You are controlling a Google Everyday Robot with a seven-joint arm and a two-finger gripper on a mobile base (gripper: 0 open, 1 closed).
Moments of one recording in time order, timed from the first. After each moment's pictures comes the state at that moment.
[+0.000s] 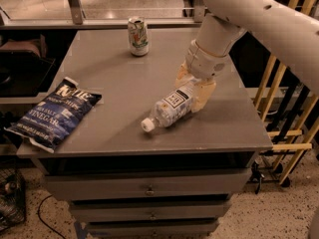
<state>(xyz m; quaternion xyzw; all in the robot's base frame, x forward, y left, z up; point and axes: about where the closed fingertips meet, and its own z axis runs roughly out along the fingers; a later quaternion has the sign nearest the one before) 0.576 -0.088 0.838 -0.86 0.49 0.06 0.12</state>
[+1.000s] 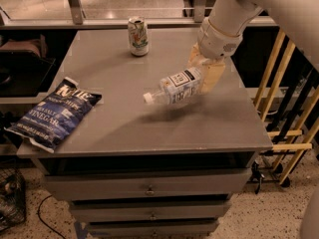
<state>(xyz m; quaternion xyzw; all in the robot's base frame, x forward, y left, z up) 0.601 -0.111 0.882 -0.81 0.56 0.03 0.14</state>
